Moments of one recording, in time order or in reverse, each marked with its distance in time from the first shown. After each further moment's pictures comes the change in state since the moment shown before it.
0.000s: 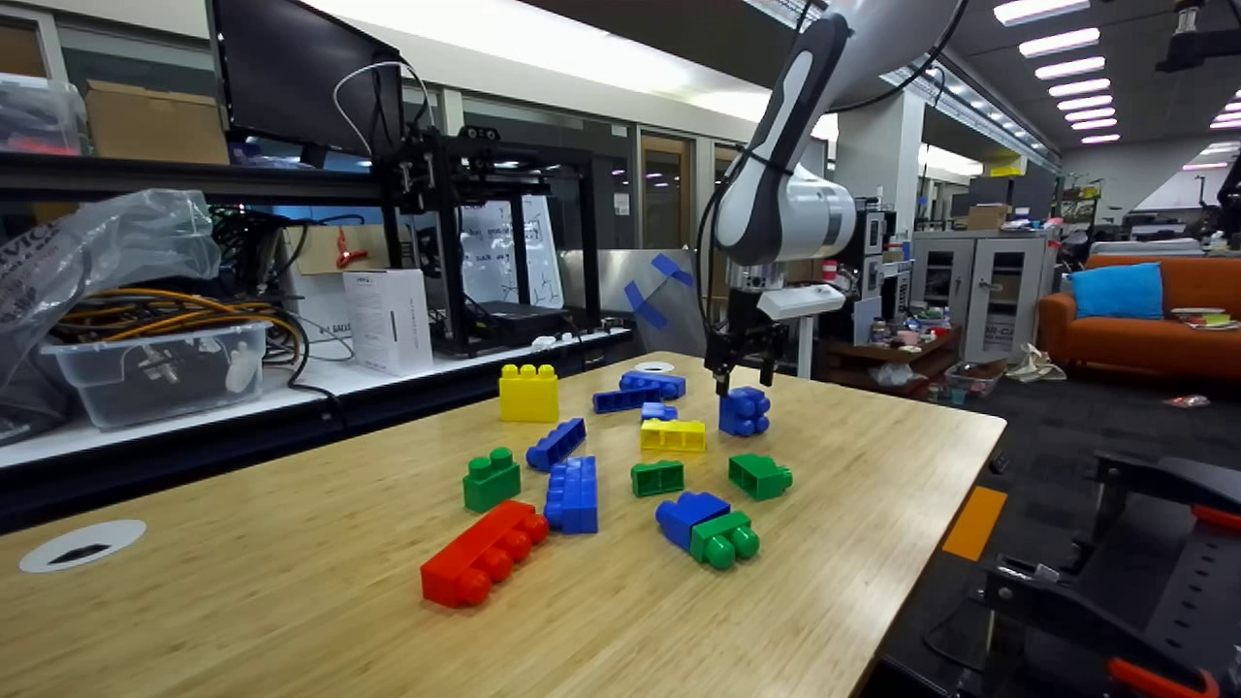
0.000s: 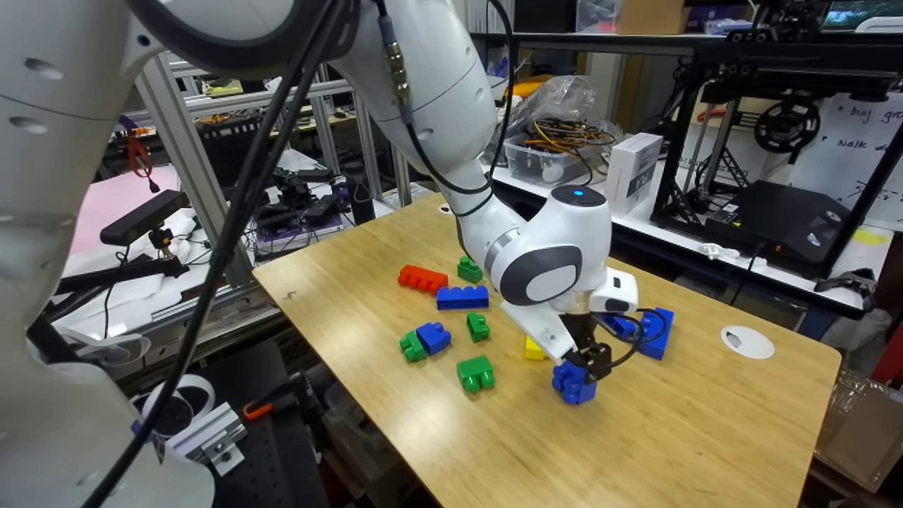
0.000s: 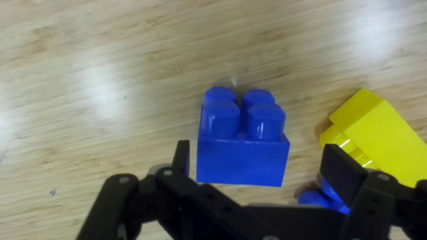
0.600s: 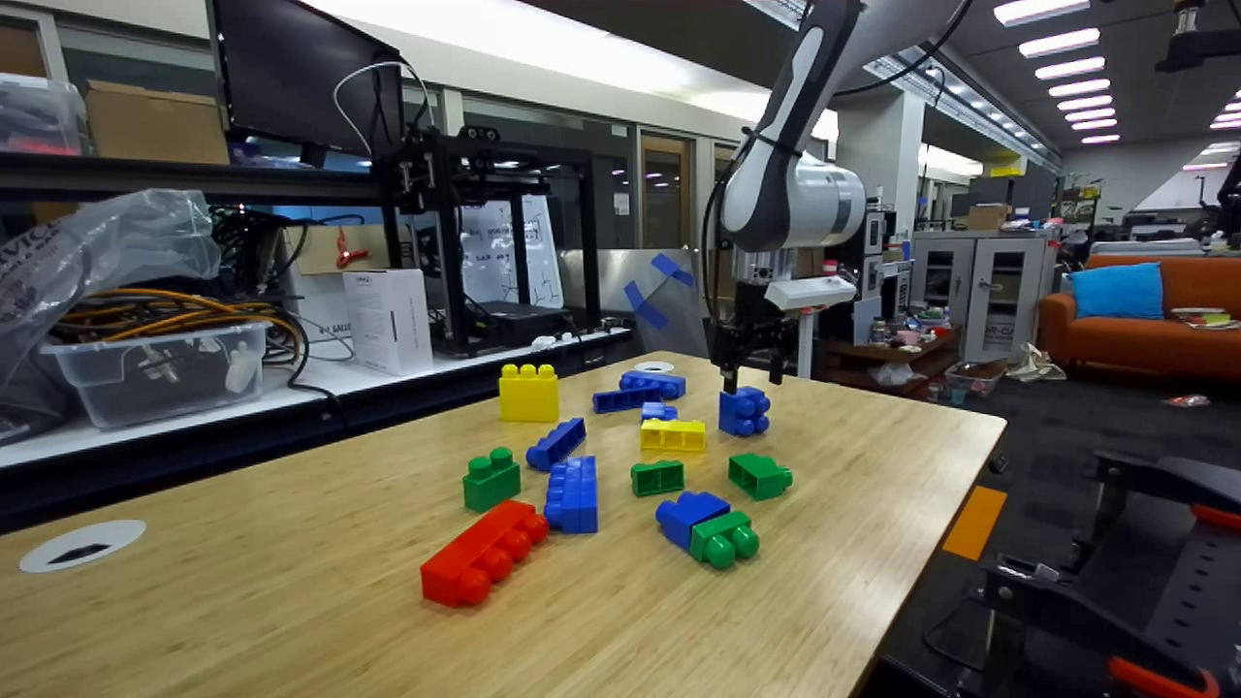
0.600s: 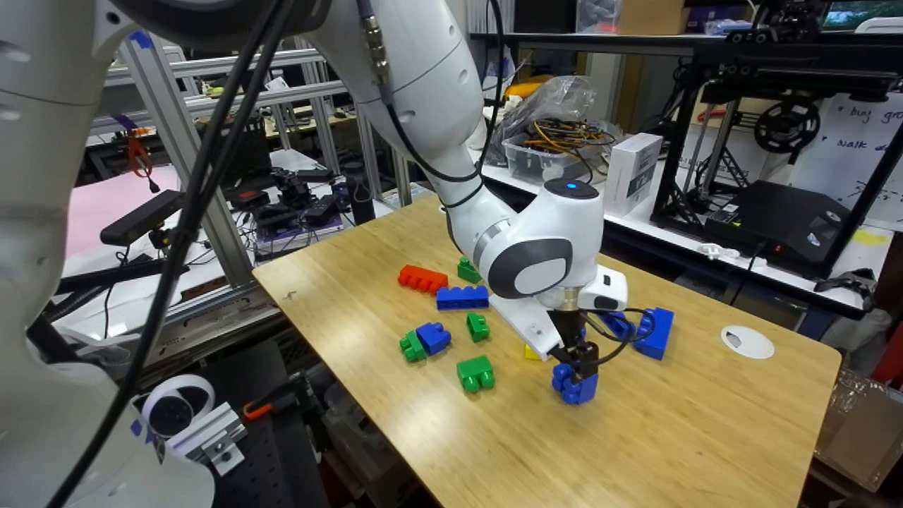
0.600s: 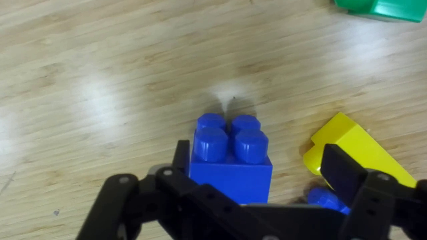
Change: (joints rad) arm 0.000 -0.064 0.006 -0.072 0.009 -0.036 0.011
